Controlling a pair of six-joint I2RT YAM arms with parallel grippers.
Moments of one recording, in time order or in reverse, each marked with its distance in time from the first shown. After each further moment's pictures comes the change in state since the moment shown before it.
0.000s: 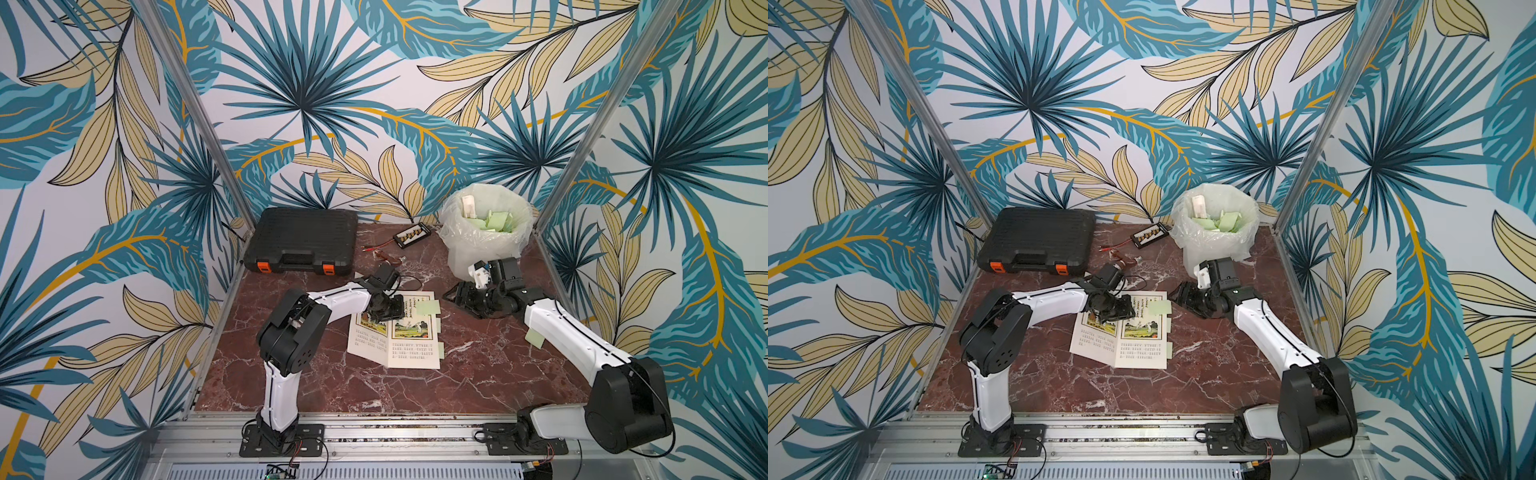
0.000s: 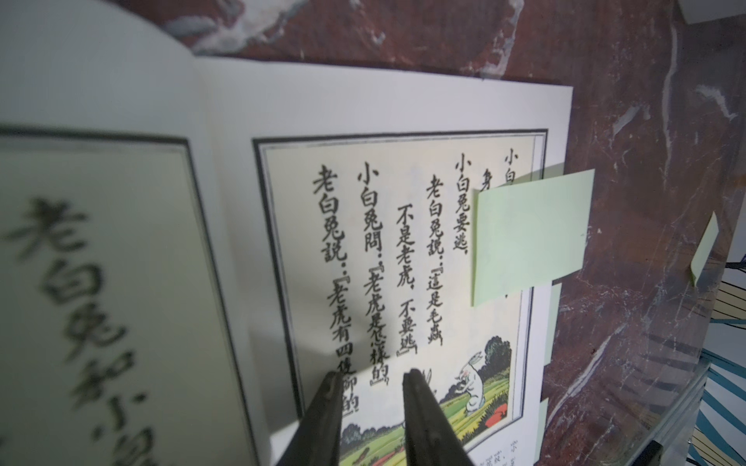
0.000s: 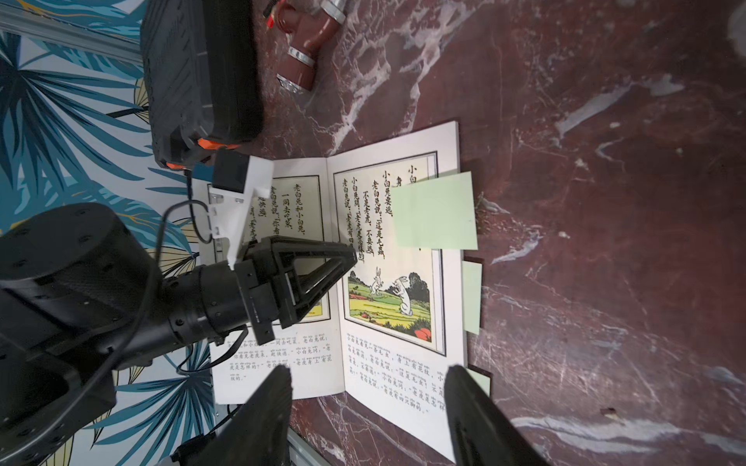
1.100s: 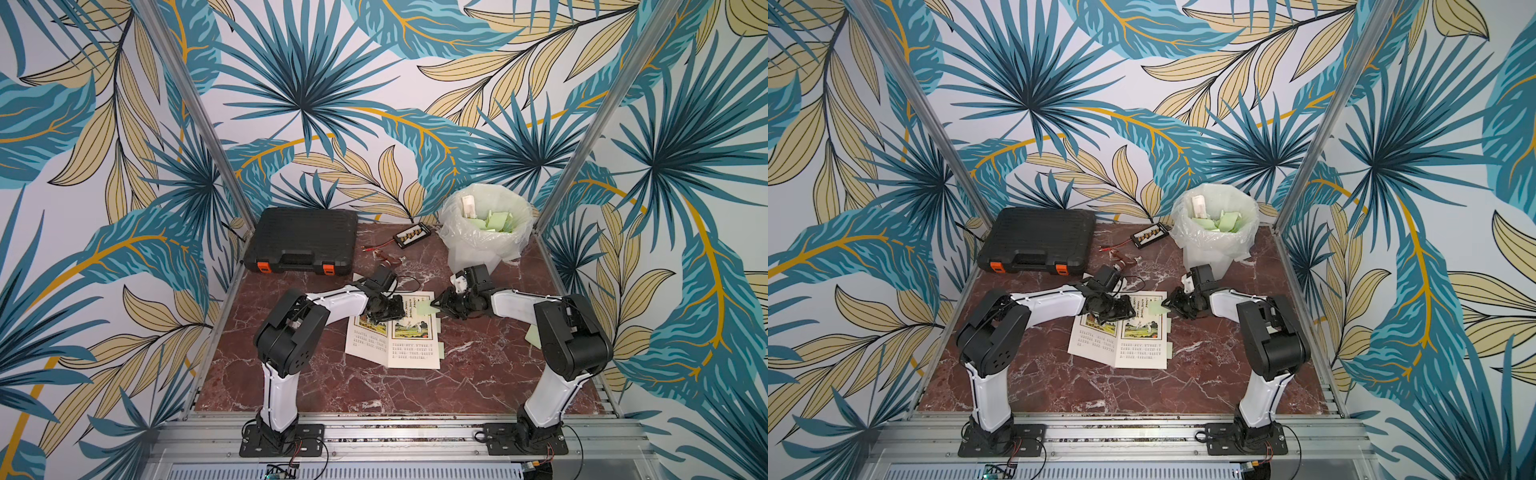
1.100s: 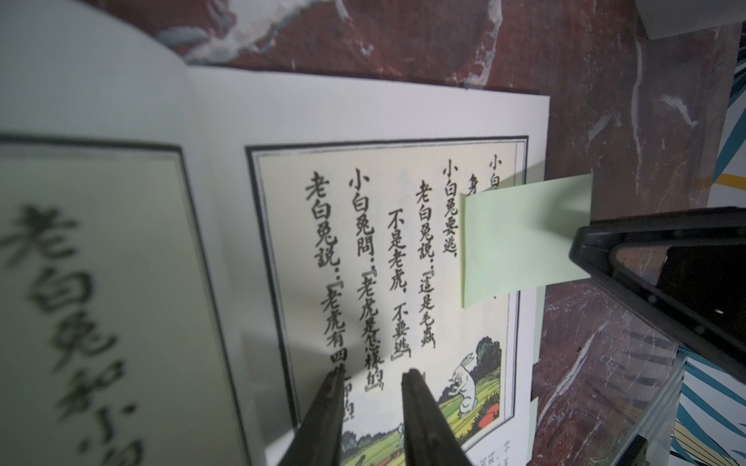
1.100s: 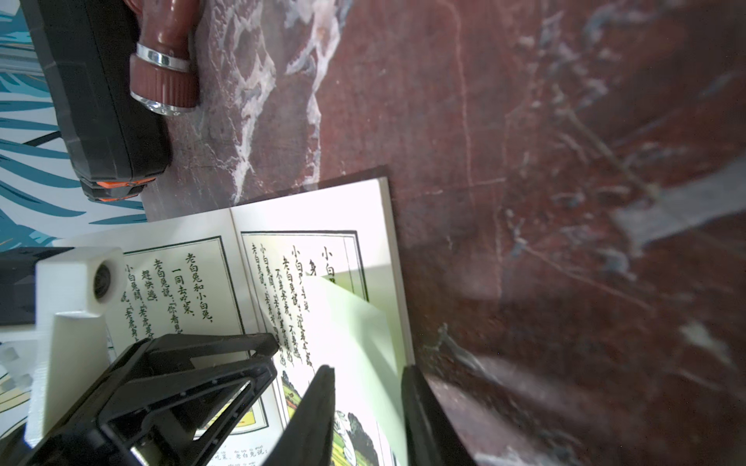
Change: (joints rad) left arm 0.007 -0.015 -0.050 0.082 0.026 -0.006; right arm 0.016 0.421 0.011 0.354 -0.030 0.067
